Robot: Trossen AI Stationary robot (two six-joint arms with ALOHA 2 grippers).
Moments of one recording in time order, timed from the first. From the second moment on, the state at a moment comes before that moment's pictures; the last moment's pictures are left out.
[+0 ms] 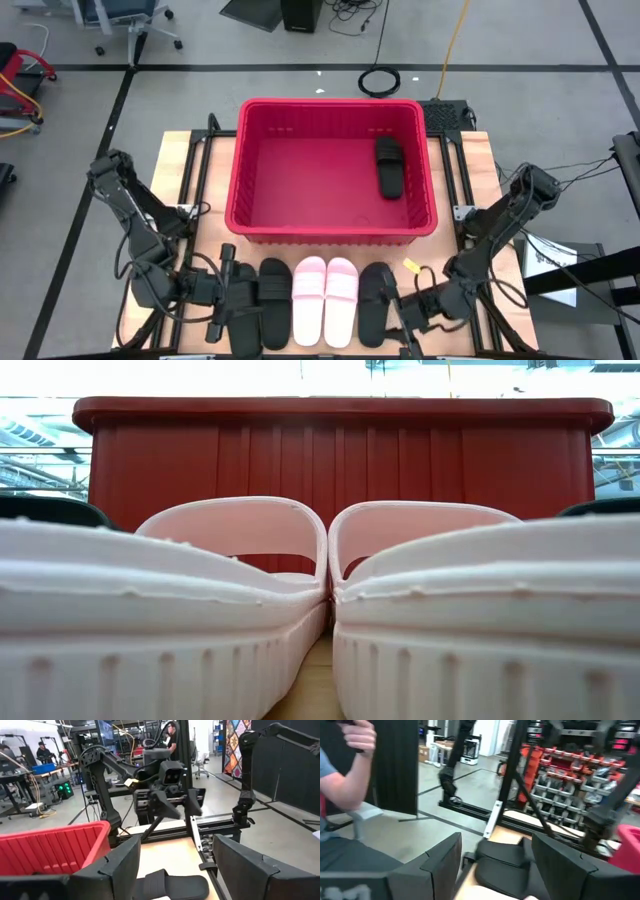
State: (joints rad) left arm -0.94 1.29 1.09 0.13 -0.82 0.03; right arm 0.84 1.48 0.97 0.42 0.50 -0.09
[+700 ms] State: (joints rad) left arm -1.00 1.32 1.09 0.12 -0.82 -0.07; right arm 0.95 1.88 1.46 -0.10 0.76 0.02
